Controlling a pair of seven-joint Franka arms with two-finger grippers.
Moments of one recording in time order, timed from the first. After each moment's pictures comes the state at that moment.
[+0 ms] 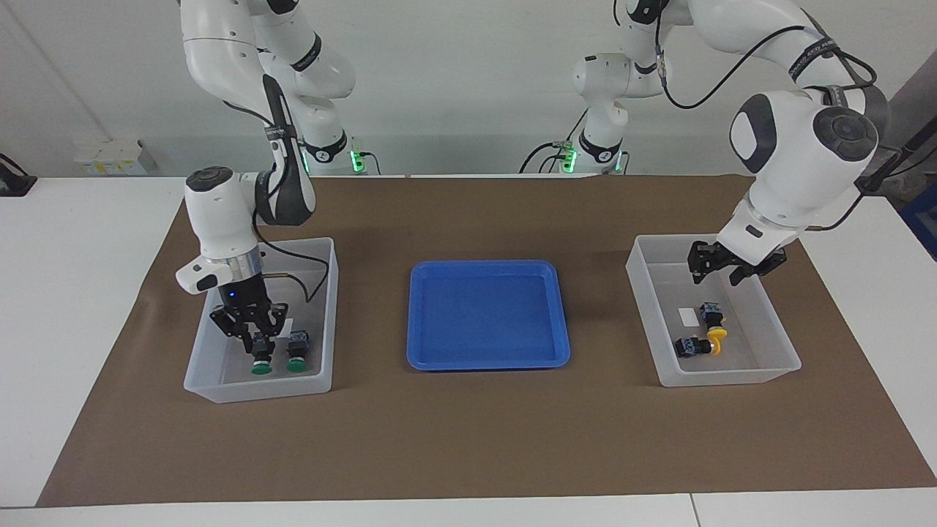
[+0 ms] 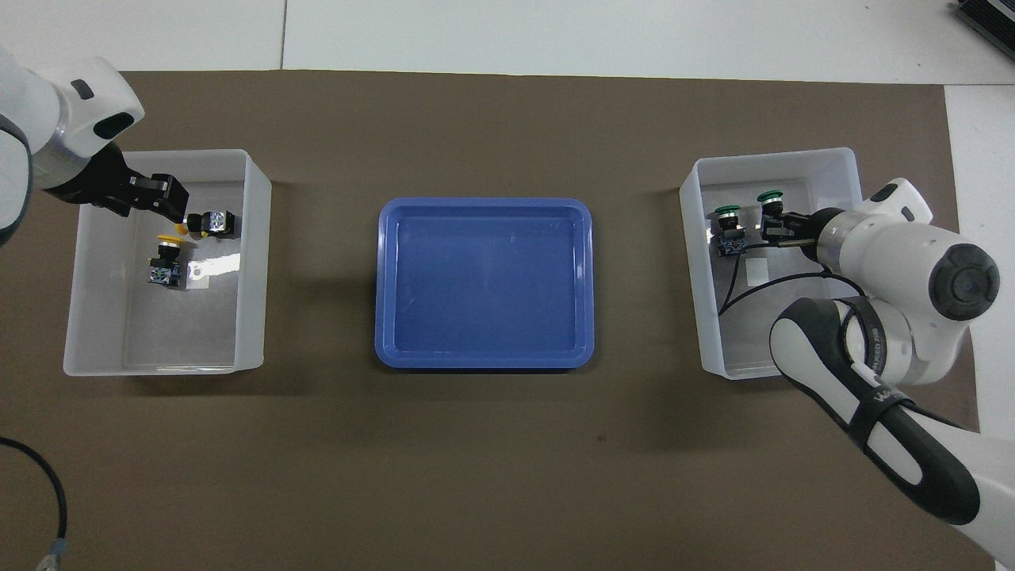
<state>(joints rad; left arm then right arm) -0.08 0.27 -0.01 -1.45 0.05 1.65 0.09 -0.23 0.26 0.19 -2.16 -0.08 2.86 0.03</state>
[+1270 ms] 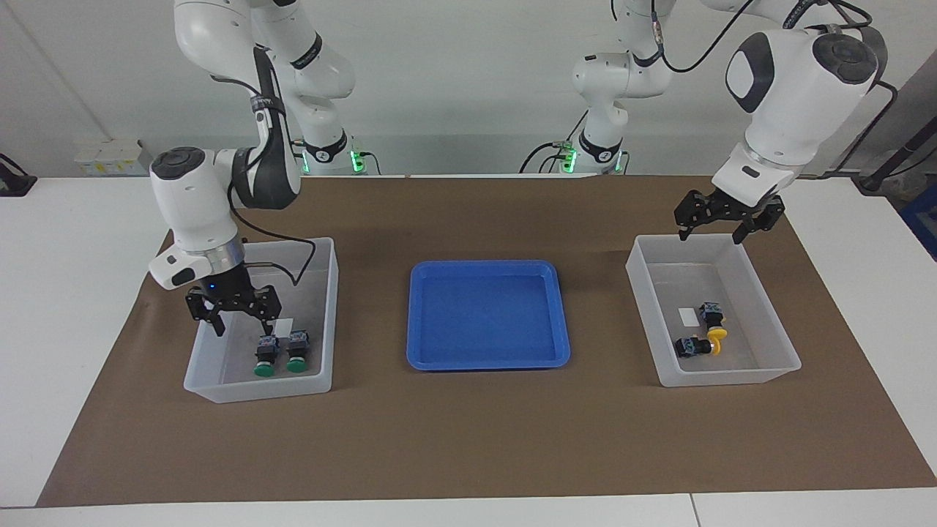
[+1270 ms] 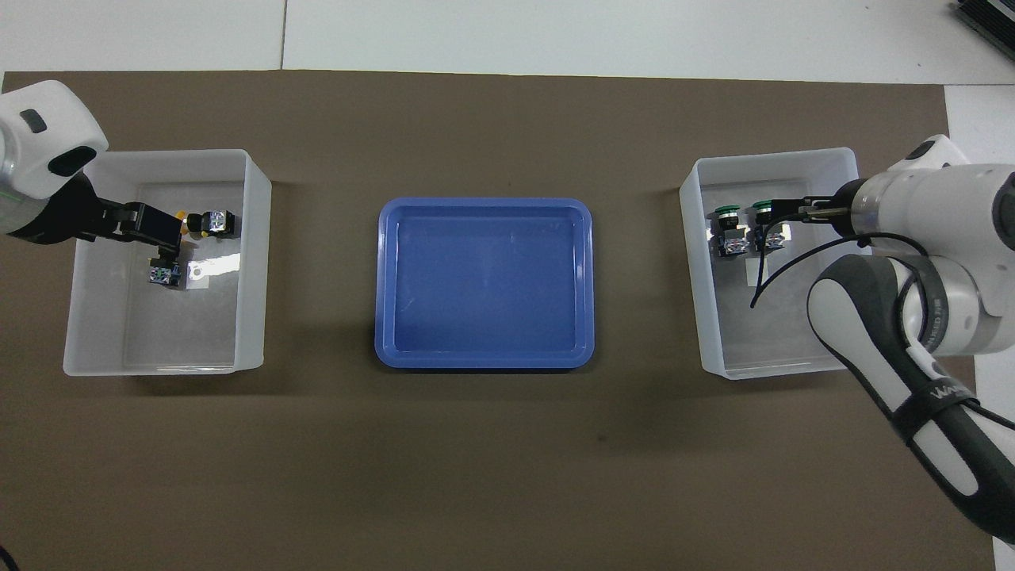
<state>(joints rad) -0.08 0.08 0.00 -1.62 0.01 1.69 0.09 -0.23 0.19 0.20 -1.96 -0.08 2.43 0.03</state>
